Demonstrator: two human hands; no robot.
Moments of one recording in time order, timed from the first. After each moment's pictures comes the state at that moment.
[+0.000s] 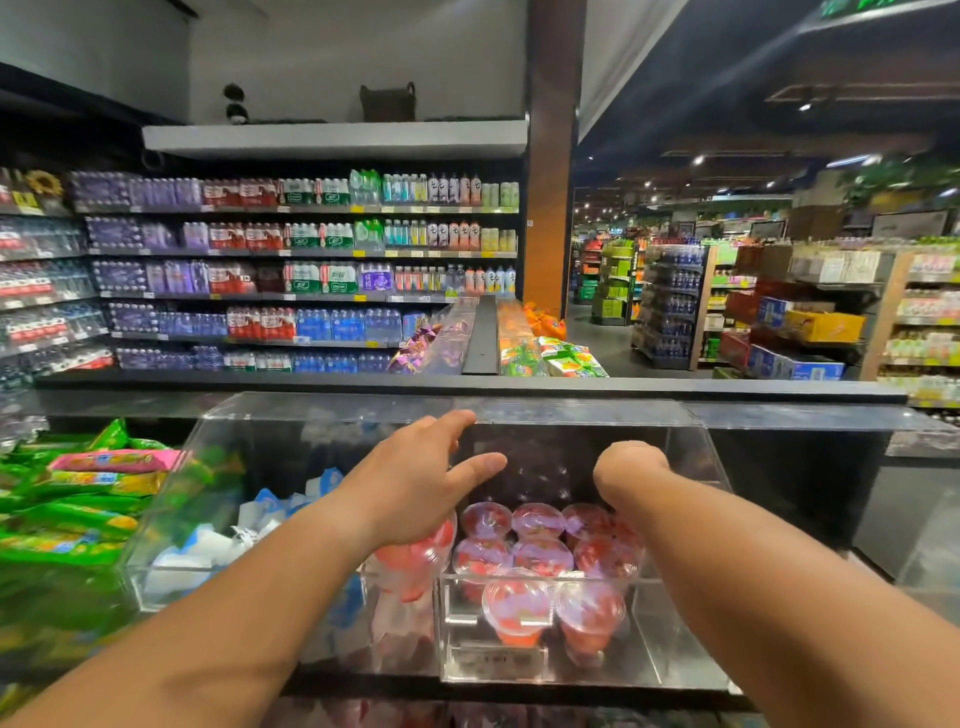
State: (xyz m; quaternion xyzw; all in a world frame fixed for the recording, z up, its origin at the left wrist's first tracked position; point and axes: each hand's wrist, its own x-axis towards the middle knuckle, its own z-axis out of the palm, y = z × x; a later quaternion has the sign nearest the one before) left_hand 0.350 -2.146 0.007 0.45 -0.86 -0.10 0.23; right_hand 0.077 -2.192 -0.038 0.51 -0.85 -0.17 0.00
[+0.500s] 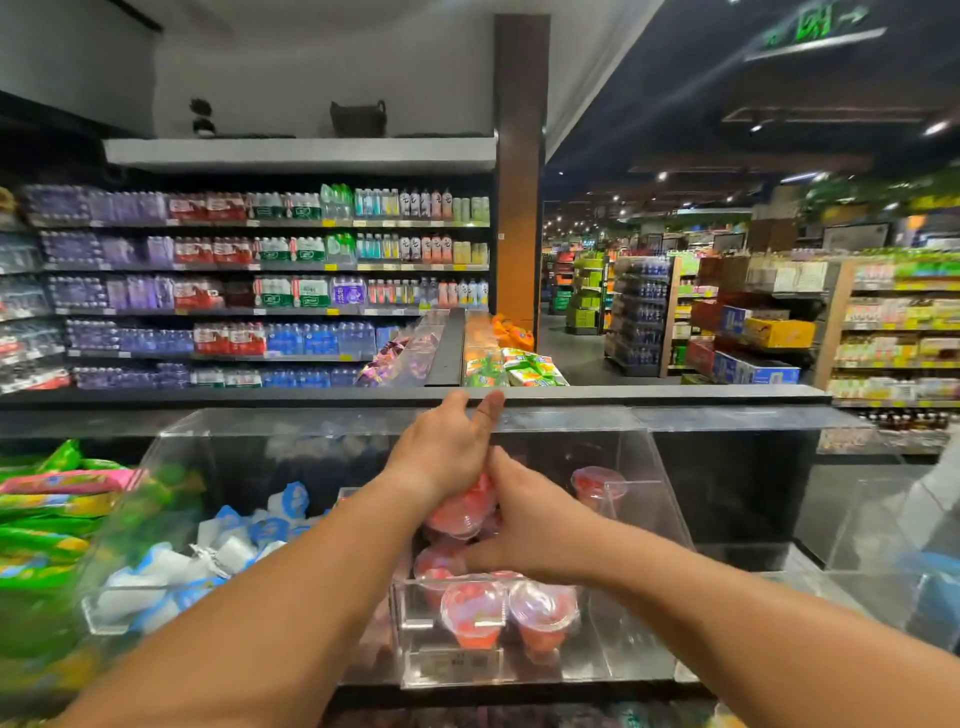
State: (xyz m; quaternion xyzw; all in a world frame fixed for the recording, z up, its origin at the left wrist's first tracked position) left_hand 0.269 -2.150 0.023 0.51 -0.79 -0.17 0.29; right_hand 0.156 -2.064 -0.002 0.77 -0.56 0.28 -0.13
